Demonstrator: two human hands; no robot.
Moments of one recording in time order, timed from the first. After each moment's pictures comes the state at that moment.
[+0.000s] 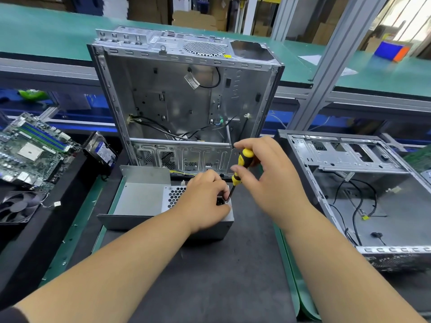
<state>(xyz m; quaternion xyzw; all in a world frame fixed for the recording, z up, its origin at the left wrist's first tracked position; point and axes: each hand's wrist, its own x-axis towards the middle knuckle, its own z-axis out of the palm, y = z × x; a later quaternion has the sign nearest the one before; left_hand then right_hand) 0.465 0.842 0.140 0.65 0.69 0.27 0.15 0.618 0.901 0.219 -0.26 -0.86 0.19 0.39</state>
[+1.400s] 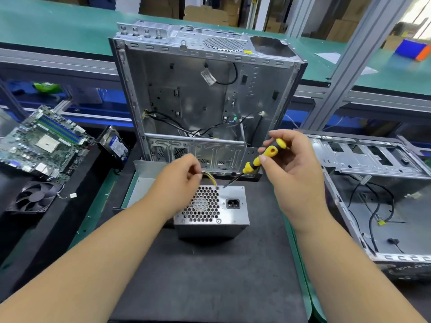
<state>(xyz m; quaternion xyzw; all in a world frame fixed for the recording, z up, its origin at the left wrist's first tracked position) 0.404 0.820 0.155 0.53 0.74 0.38 0.14 0.614 0.900 0.214 -0.27 -0.69 0.45 0.50</state>
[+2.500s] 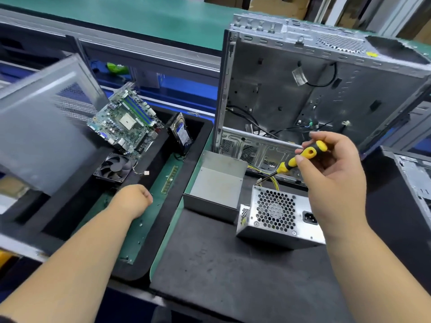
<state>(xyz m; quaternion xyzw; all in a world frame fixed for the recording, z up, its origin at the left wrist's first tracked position) 0.223 0.667 0.066 0.21 0.94 0.15 0.25 0.521 0.868 0.205 -0.24 -0.72 0.45 0.47</state>
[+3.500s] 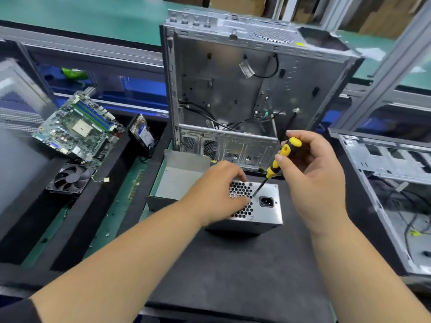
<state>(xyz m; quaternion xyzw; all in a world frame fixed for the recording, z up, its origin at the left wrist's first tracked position) 0.401 0.790 0.151 0.60 0.70 0.32 0.20 0.567 0.876 0.203 -0.29 -0.73 0.40 0.48</state>
